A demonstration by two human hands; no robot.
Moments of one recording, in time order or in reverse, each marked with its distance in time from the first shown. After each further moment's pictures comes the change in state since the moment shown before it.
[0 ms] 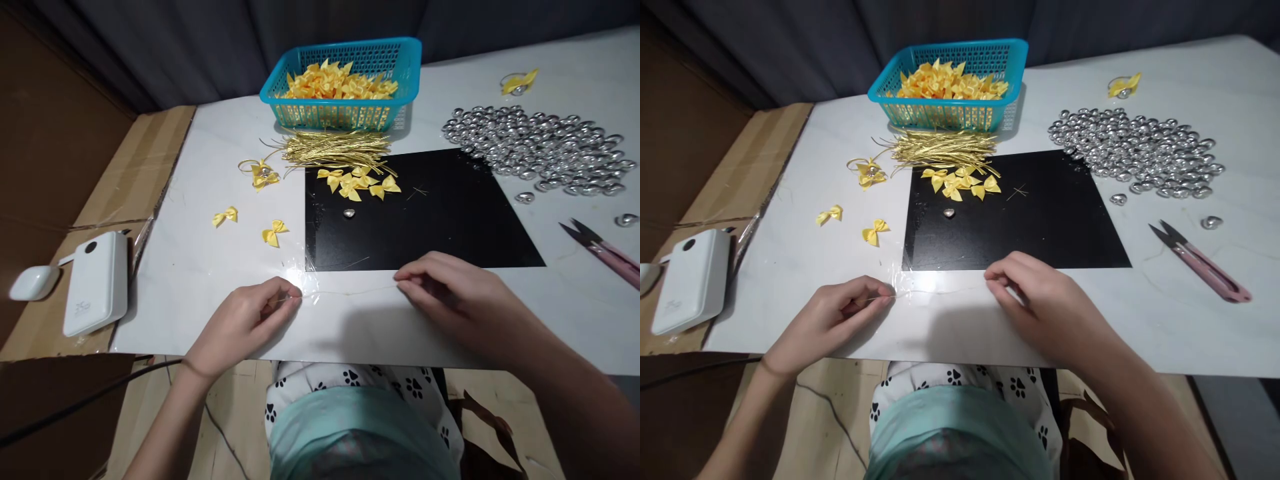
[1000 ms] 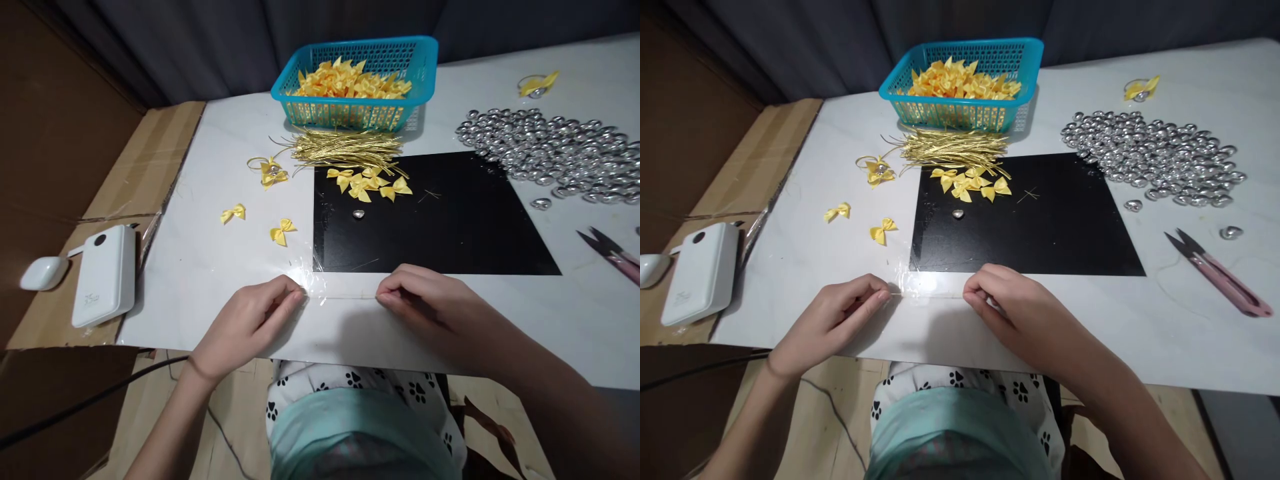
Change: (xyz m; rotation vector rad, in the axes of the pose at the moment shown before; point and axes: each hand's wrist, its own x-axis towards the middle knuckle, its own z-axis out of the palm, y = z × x) left_hand -0.001 0.003 -0.002 -0.001 0.045 0.045; right_hand 0.013 -0.020 0.008 0.133 -0.184 -0.080
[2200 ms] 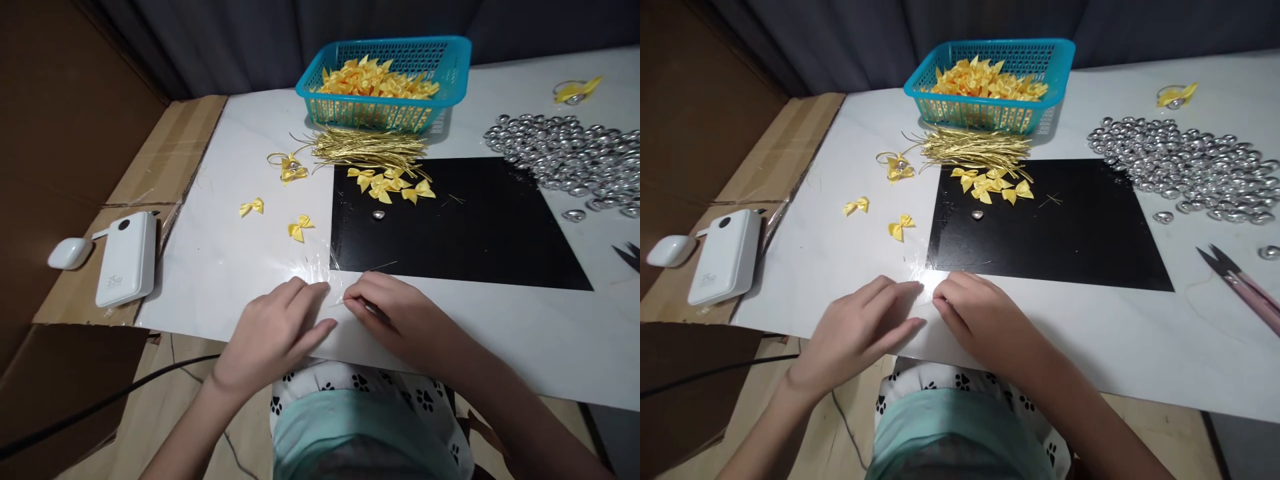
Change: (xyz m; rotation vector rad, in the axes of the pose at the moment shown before) left_hand -0.015 0.006 0.015 0.428 0.138 0.171; right_hand 0.029 -0.032 0.034 0.016 -0.021 -0.149
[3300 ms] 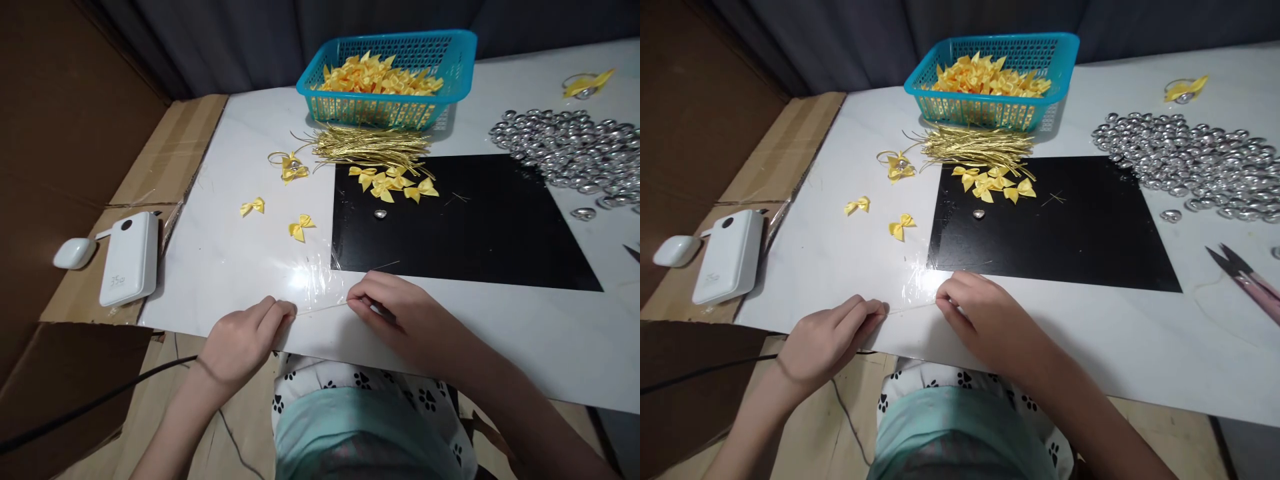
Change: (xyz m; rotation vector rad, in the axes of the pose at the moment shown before) left_hand -0.029 -0.025 0.007 0.427 0.159 0.150; right_hand -0.001 0.003 -0.001 0.036 0.003 0.026
